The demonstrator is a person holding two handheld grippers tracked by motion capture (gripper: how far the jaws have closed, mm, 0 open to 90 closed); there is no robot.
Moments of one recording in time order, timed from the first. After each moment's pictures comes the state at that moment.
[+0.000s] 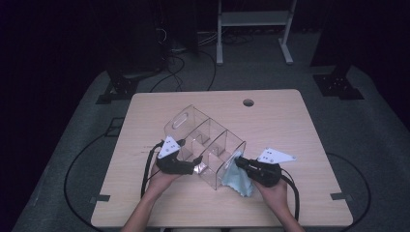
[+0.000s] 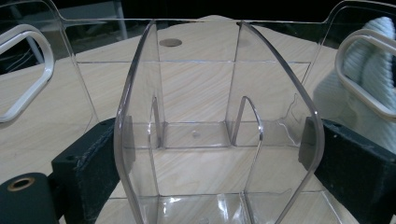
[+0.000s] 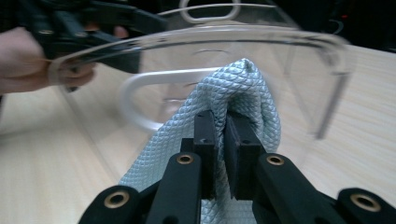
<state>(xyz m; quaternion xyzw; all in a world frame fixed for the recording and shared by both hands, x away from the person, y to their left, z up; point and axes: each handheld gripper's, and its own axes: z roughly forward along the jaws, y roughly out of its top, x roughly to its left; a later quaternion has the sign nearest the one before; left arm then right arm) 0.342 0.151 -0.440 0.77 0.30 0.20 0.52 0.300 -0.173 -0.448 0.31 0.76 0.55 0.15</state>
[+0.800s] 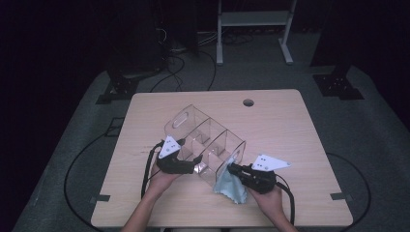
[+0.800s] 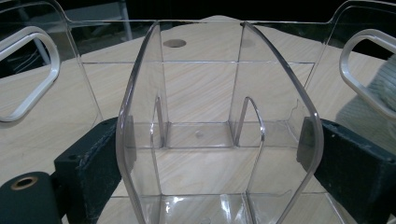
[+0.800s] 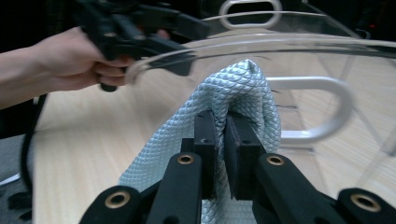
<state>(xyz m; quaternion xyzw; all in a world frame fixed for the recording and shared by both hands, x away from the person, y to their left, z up) 0.342 0.150 -0.439 0.77 0.30 0.21 0.51 0.283 -0.155 -0.446 0.28 0.77 0.56 0.13</state>
